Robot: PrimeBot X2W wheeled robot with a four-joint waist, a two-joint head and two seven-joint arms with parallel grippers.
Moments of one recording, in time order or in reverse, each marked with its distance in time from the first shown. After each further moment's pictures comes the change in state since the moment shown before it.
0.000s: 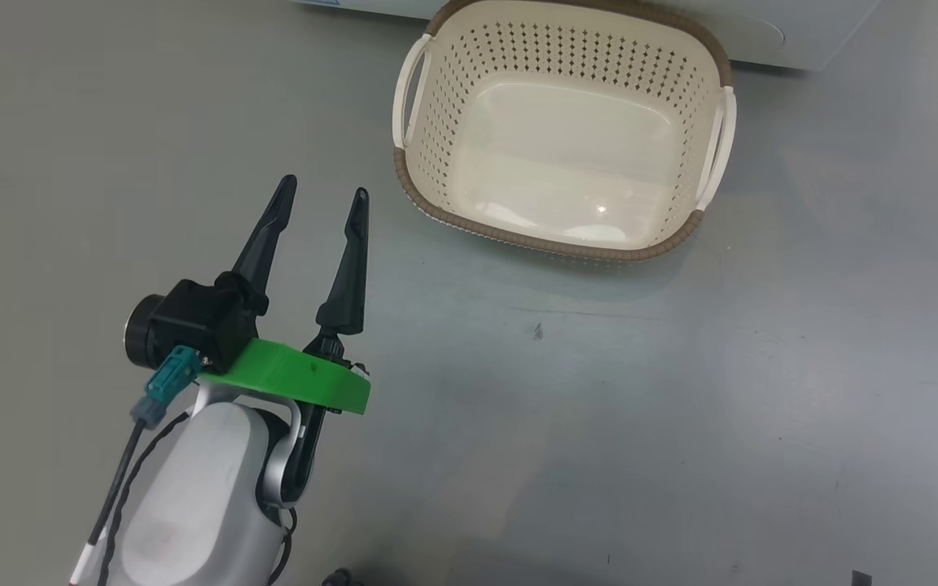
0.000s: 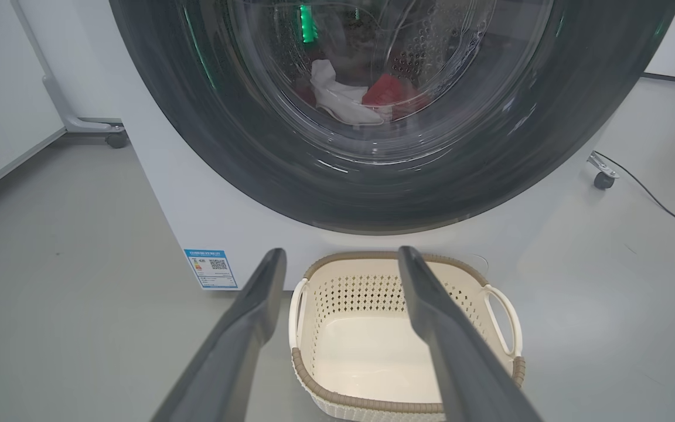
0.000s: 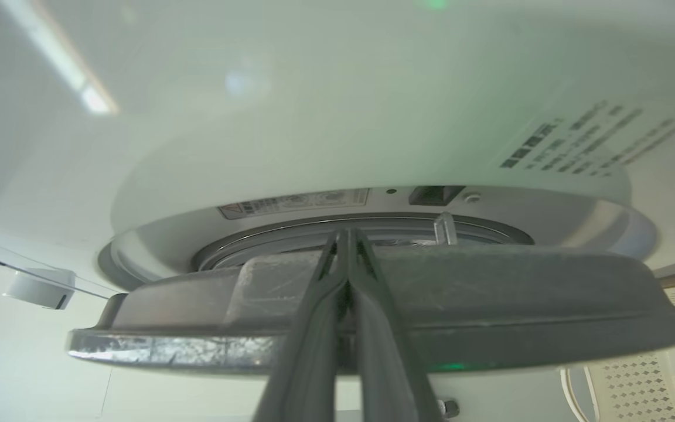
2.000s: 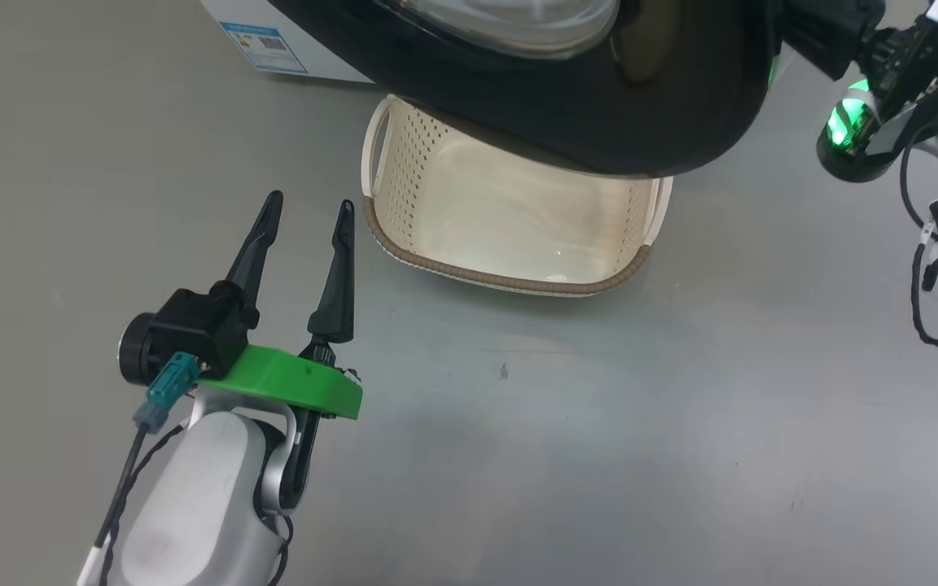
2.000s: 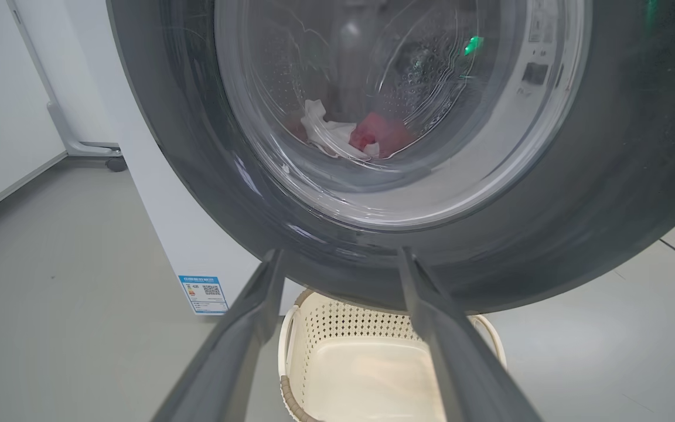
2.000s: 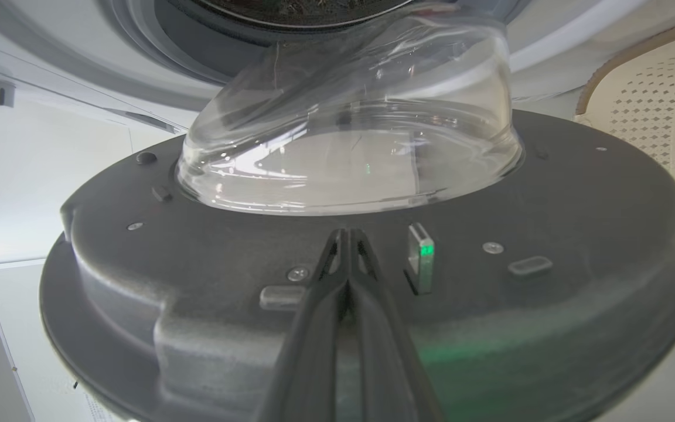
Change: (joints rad) left arm 0.008 -0.002 0.011 0.030 0.003 0.045 0.000; right arm 0.182 0.017 0.088 0.104 0.175 0.122 0.492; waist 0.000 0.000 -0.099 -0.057
